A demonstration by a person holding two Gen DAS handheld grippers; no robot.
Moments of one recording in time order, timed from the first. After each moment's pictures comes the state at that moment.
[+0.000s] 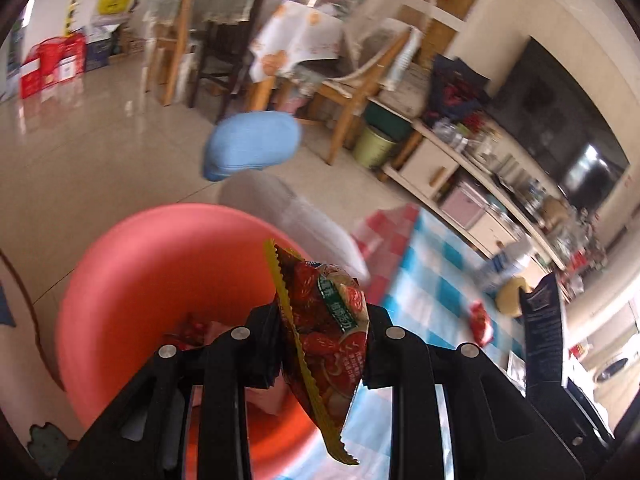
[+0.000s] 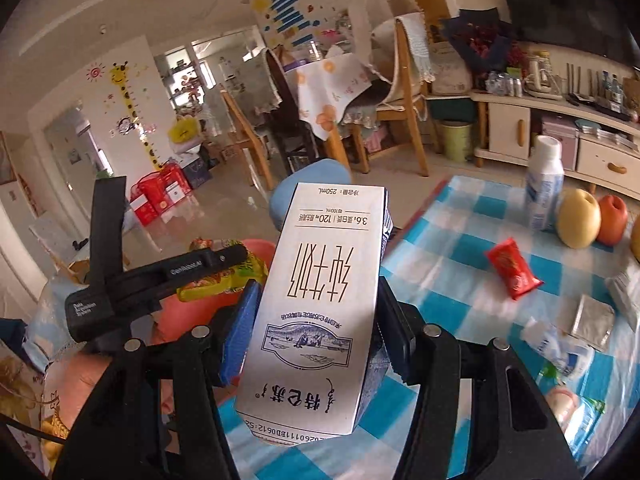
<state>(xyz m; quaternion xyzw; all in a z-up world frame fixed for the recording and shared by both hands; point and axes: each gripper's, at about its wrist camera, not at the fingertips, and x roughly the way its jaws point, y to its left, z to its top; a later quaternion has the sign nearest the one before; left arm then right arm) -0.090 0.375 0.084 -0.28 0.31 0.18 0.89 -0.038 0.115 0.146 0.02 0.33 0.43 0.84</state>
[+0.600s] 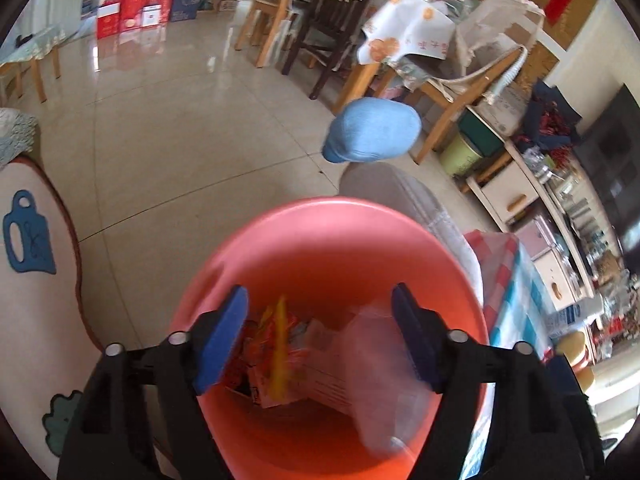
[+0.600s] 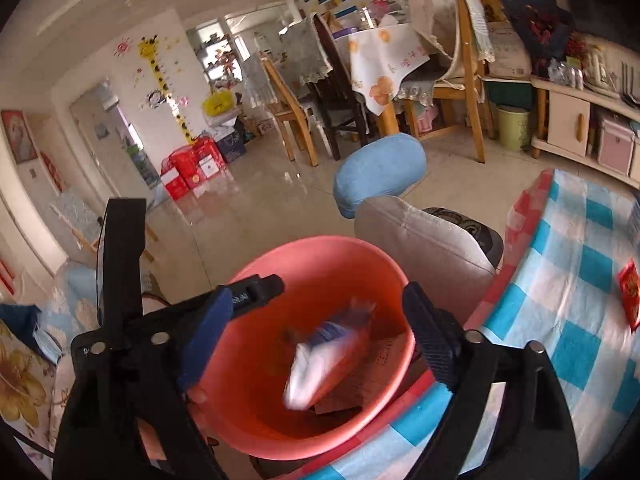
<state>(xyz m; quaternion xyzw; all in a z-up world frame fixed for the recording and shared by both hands) -0.117 0.462 0.043 -0.35 0.35 0.30 0.82 -0.040 0.241 0.117 0.02 0.36 0.47 0.80</state>
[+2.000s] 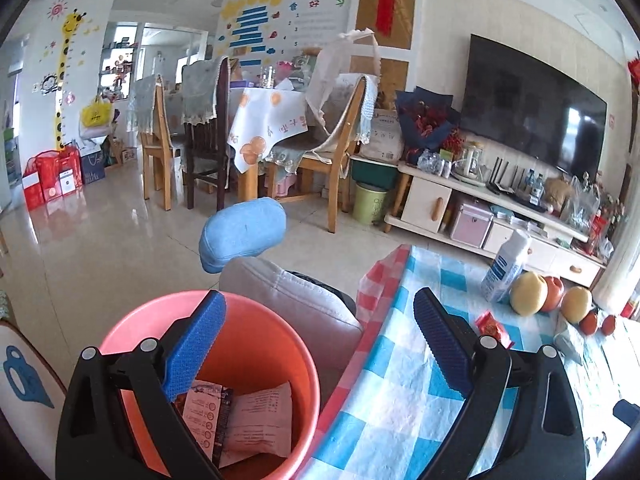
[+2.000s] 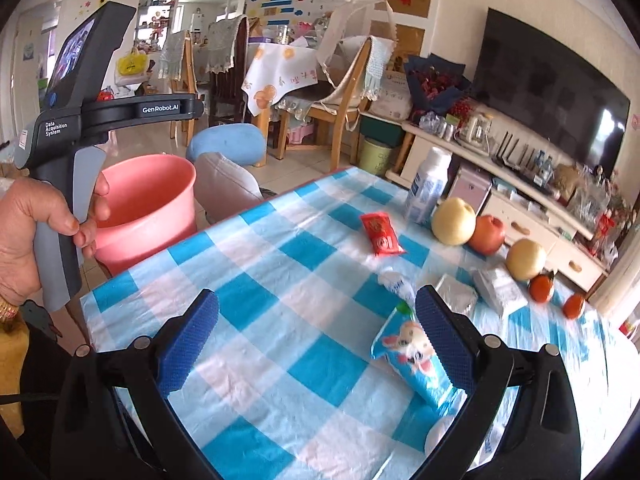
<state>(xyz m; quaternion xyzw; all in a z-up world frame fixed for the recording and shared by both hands) -0.079 0.292 0.114 -0.11 0.22 0.20 0.95 -0.109 0.025 0.101 -0.17 0.28 0.27 0.90</state>
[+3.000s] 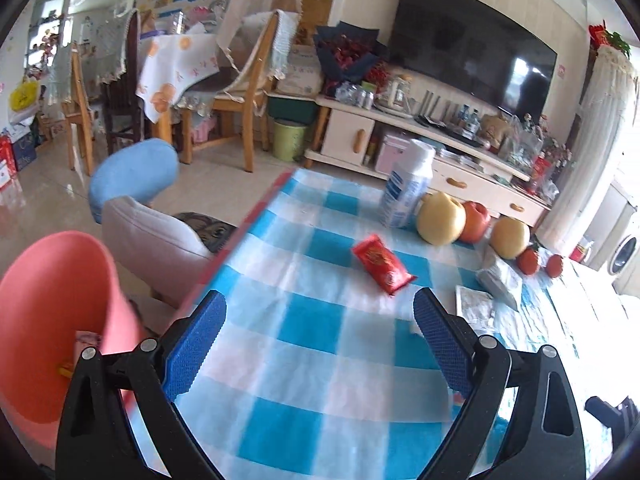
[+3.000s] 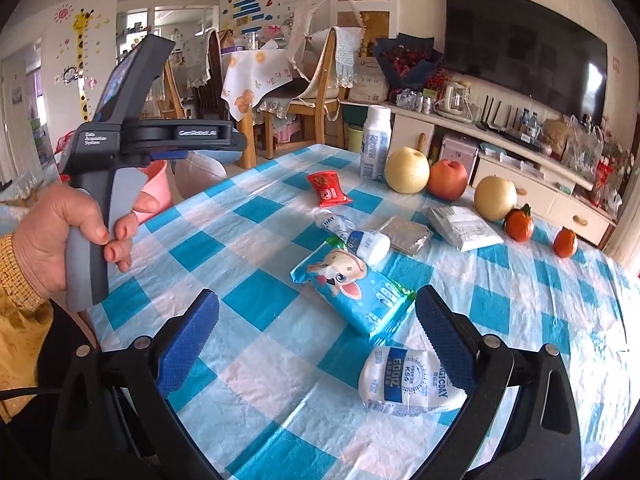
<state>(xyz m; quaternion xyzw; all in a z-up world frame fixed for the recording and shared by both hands) -0.018 0.177 0.078 -0.12 0.32 0.06 0.94 -0.109 -0.087 0.078 -0.09 0.30 0.27 0.91</state>
